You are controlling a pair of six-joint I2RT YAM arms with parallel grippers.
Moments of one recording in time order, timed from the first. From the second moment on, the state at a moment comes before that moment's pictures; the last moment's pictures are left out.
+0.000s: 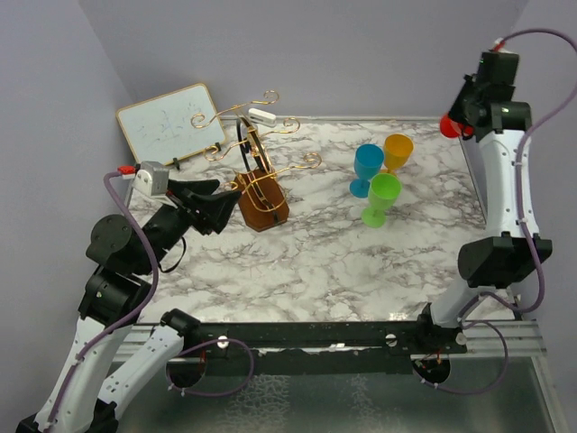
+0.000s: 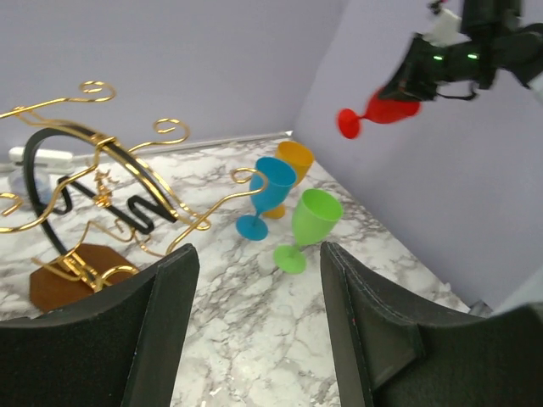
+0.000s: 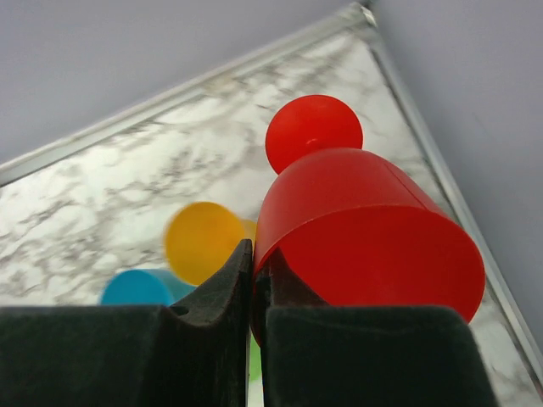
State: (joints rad) left arm -0.46 0.59 1.04 -0.31 0.19 -0.39; right arm -0.05 1.71 2.04 -0.86 0.20 0.27
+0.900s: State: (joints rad) left arm -0.46 0.73 1.03 -0.71 -0.46 -0.37; right arm -0.10 1.57 1.40 -0.75 -0.10 0.34
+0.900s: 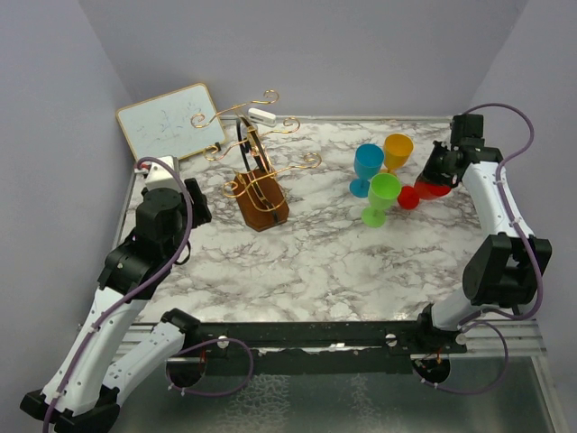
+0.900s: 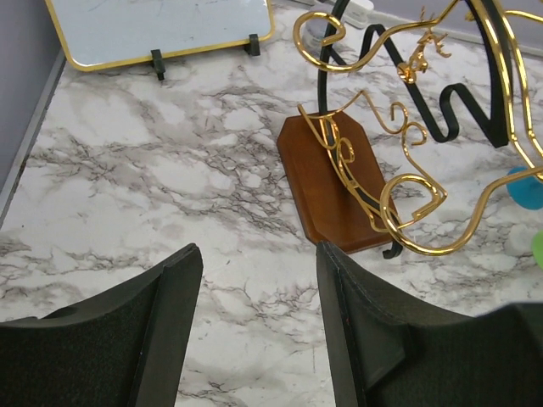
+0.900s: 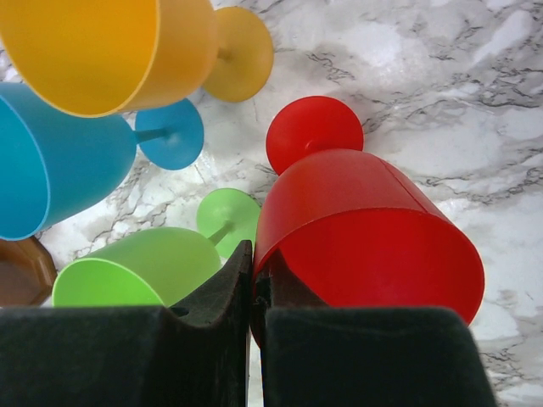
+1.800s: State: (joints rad) left arm -0.46 0.70 0.81 -0.68 -0.53 -0.37; right arm 0.00 1.50 1.40 -0.73 -0.10 0.30
